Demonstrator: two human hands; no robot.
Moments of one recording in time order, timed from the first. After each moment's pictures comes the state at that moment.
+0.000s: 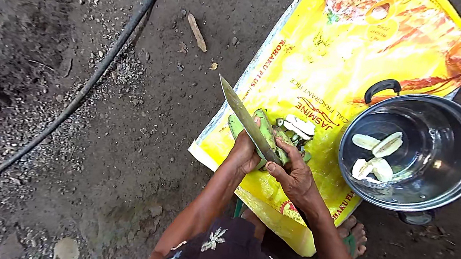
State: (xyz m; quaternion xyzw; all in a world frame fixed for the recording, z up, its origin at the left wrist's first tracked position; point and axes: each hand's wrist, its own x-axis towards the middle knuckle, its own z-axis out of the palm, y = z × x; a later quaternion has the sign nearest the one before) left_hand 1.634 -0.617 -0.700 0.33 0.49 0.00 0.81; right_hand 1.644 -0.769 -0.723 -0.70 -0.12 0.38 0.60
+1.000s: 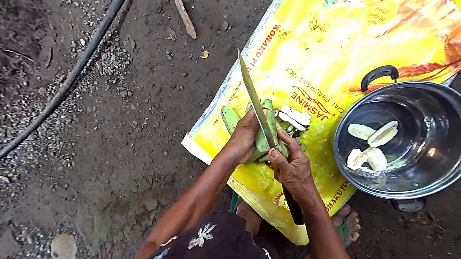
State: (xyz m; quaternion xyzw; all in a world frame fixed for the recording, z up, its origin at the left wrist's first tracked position) left_hand 1.628 -0.614 -0.715 0.50 0.36 -0.06 0.78; right_hand 1.640 -0.769 -0.730 -0.60 0.02 0.40 0.69
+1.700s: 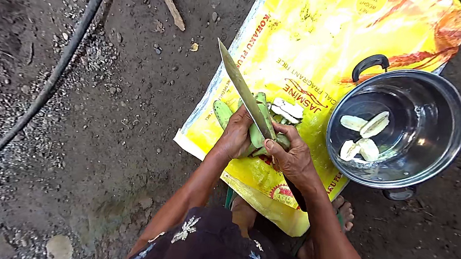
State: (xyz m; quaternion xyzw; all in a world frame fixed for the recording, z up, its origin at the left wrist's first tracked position) left_hand 1.618 -0.614 -0.723 0.54 0.29 -0.04 0.79; right_hand 1.657 -0.778 -0.727 -0.64 -0.03 0.40 0.66
